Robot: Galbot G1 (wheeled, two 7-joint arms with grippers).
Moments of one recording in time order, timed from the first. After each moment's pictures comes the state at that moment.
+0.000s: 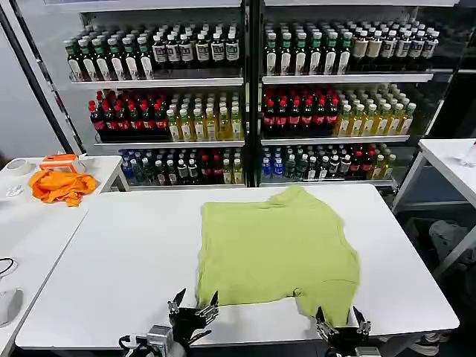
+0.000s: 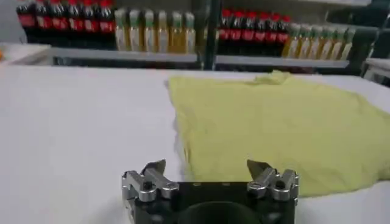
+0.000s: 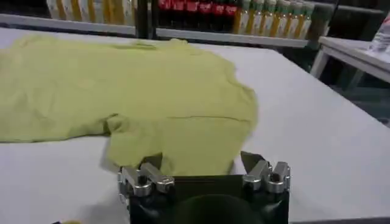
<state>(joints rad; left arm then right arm) 1.56 -1.34 -0.25 -2.12 -0.27 0.46 -0.23 -1.75 1.35 0.46 2.16 0.15 -0.43 0.25</state>
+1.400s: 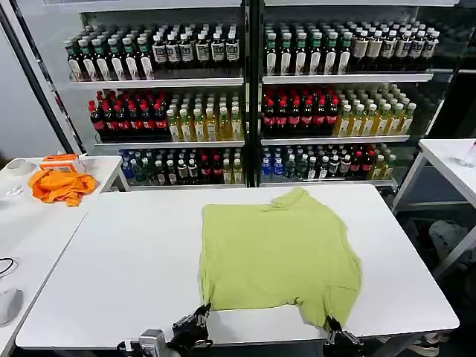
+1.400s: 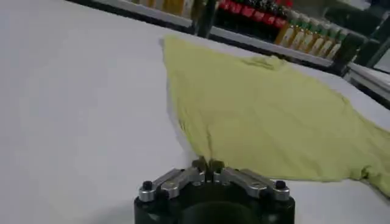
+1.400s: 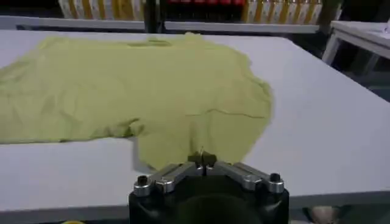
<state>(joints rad) 1.62 -1.30 -0.30 -2.18 -0.54 0.50 -0.22 -1.85 1.35 0.47 2.29 0.17 -0.41 0.23</state>
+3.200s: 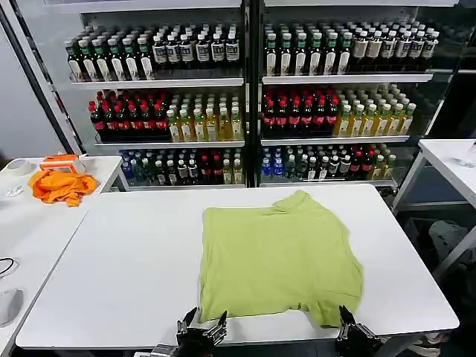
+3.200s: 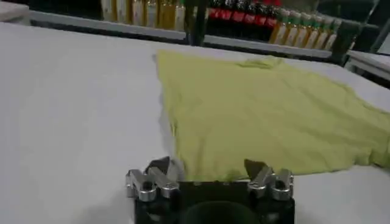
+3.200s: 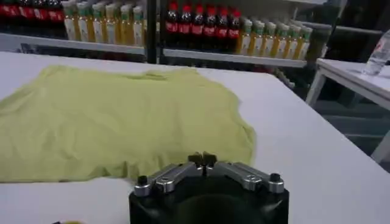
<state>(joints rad) 1.66 -1.32 -0.21 -2.14 -0.30 0.43 -0.22 -1.89 1.33 0.50 2.34 0.12 -0.39 0.23</state>
